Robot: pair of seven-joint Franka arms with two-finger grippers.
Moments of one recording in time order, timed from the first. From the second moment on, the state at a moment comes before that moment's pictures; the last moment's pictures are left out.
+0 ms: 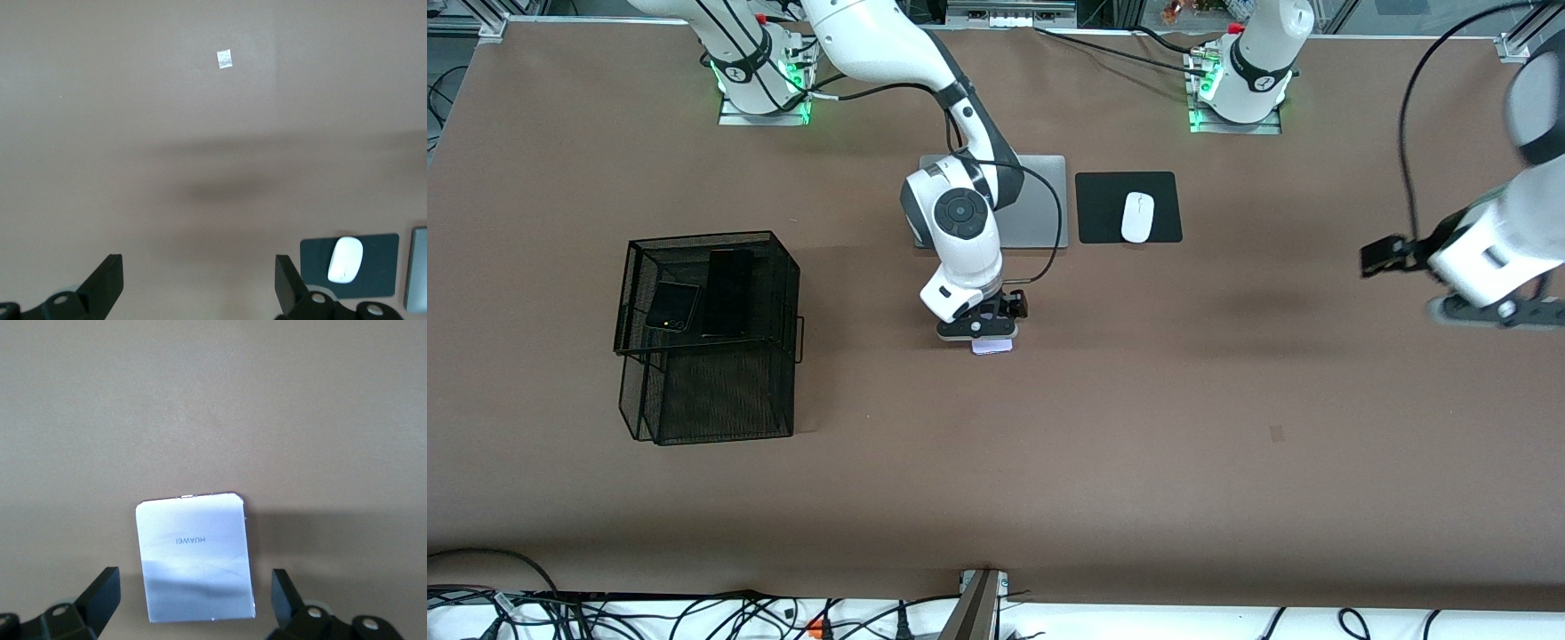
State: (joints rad) left arm -0.06 0.17 0.05 -1.52 0.04 1.52 0.06; right arm 1.11 0.88 -0.45 -1.47 0.42 2.39 0.52
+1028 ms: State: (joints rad) left arm -0.05 0.02 0.05 -1.53 0.01 1.44 0.06; right arm 1.13 0.93 -0.45 -1.47 0.32 2.45 0.52
